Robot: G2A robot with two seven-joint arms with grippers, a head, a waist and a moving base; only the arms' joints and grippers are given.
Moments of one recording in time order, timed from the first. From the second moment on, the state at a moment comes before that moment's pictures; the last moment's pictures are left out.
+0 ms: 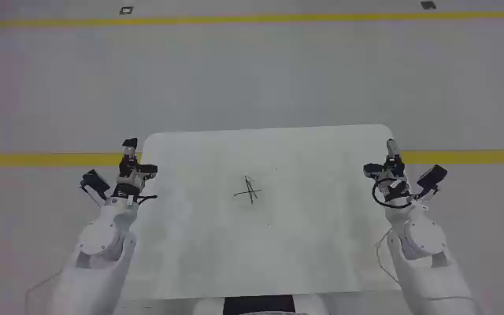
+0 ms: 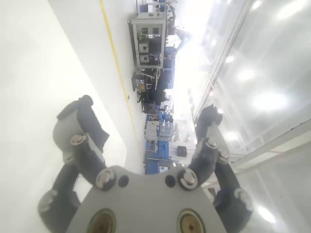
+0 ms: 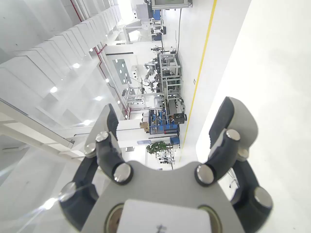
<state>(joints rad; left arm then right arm) 1.73 -1.15 -1.60 -1.80 -0.42 0.00 0.00 -1.73 -1.15 1.60 -1.80 0.42 0.00 0.00</state>
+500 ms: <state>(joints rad) 1.73 -1.15 -1.60 -1.80 -0.42 0.00 0.00 -1.66 -1.15 1.49 -1.81 0.08 -0.11 0.09</state>
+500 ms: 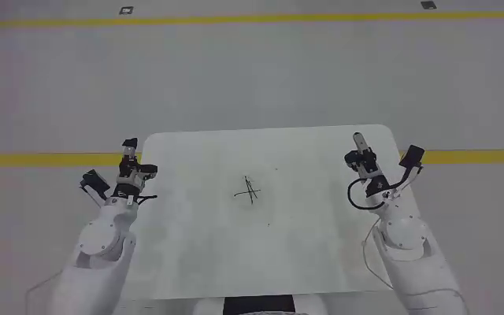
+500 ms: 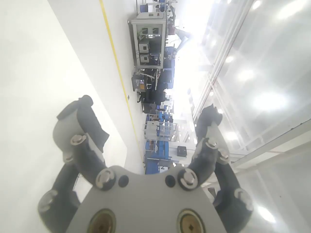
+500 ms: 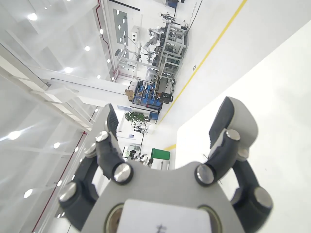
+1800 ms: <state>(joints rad) 1.73 -1.15 -1.60 -1.80 -0.42 0.00 0.00 -1.37 -1.15 1.26 -1.79 -0.35 -0.17 0.48</state>
